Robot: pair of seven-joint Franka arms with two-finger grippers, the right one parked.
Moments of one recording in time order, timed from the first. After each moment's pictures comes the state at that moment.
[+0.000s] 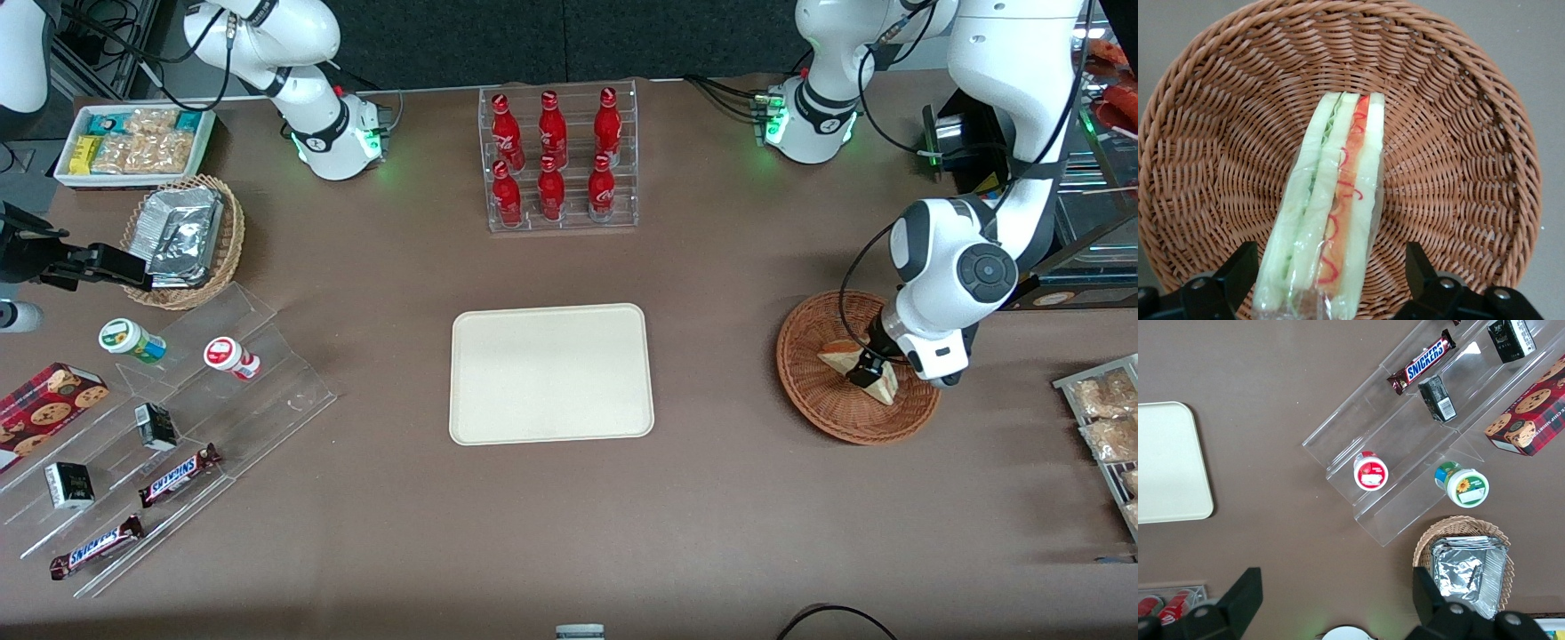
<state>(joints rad) -0.04 0.26 -0.01 -2.22 0.01 2.45 -1.11</state>
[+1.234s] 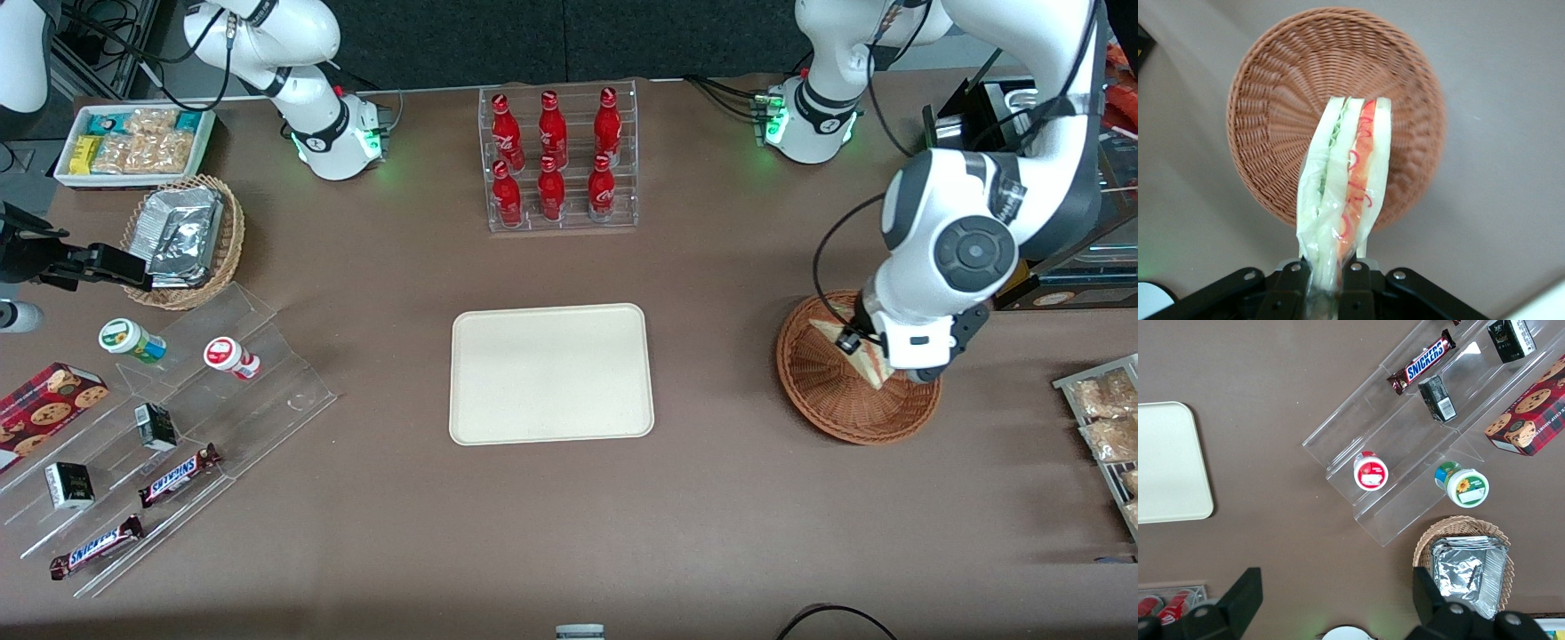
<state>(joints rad) -0.22 0.17 -0.02 -1.85 0.10 1.84 -1.05</state>
